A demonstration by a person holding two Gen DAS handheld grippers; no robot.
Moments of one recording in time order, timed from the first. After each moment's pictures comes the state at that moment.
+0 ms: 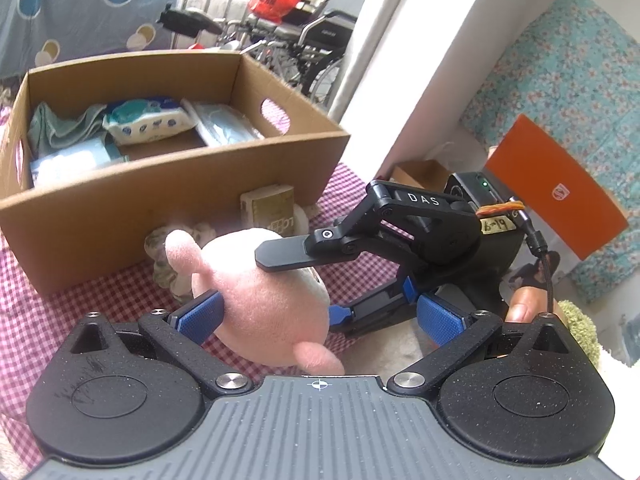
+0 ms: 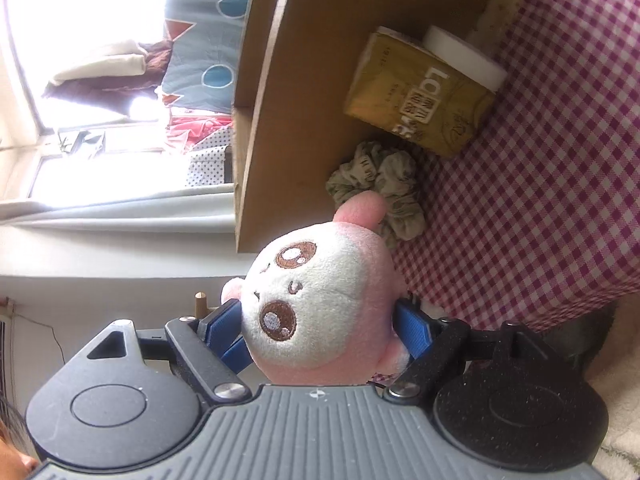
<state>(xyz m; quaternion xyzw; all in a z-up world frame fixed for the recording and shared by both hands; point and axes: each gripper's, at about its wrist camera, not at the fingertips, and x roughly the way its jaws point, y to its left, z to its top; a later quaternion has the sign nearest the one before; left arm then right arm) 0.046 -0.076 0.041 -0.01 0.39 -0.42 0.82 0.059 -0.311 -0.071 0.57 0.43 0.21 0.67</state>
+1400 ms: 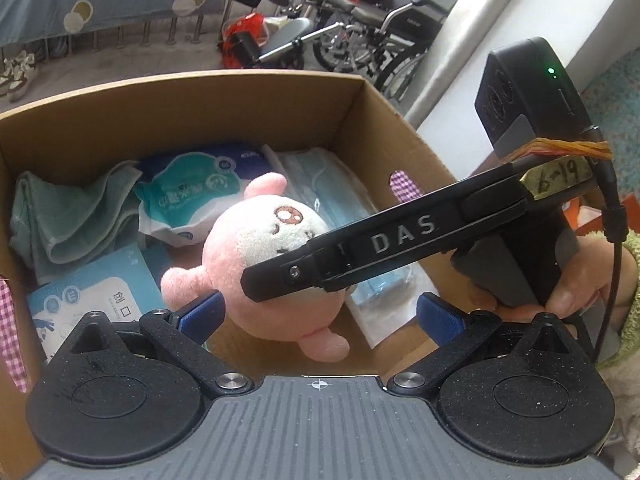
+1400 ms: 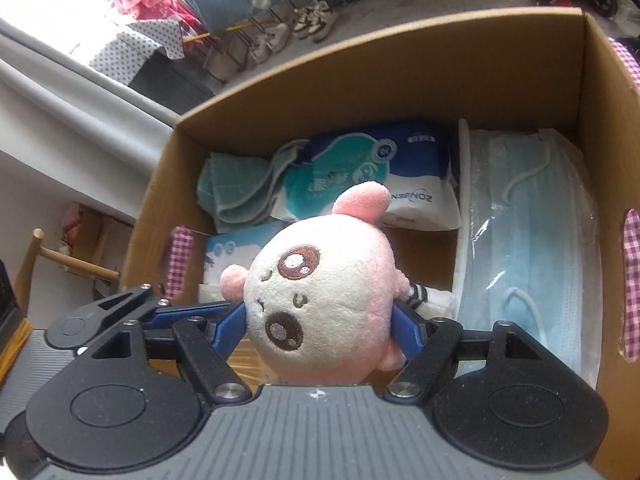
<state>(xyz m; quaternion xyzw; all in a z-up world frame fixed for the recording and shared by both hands) 0.275 -0.121 0.023 -0.01 0.47 -0.34 0.81 0.328 -0.309 -0.011 0.20 0.56 0.18 0.78</state>
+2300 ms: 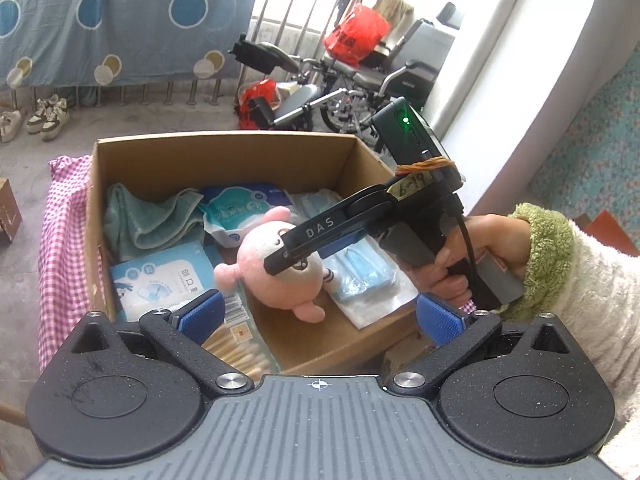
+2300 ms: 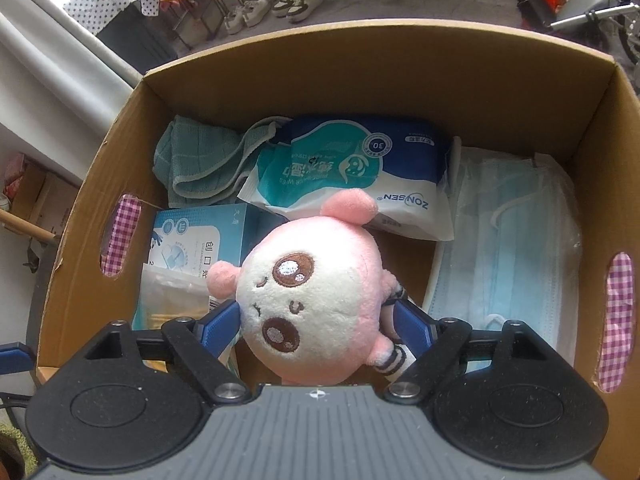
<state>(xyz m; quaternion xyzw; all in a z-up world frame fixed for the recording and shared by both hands) 0.193 -0.050 0.074 -0.04 0.38 -0.33 0.86 0.332 -0.278 -0.006 0.09 0.57 0.13 0.80</state>
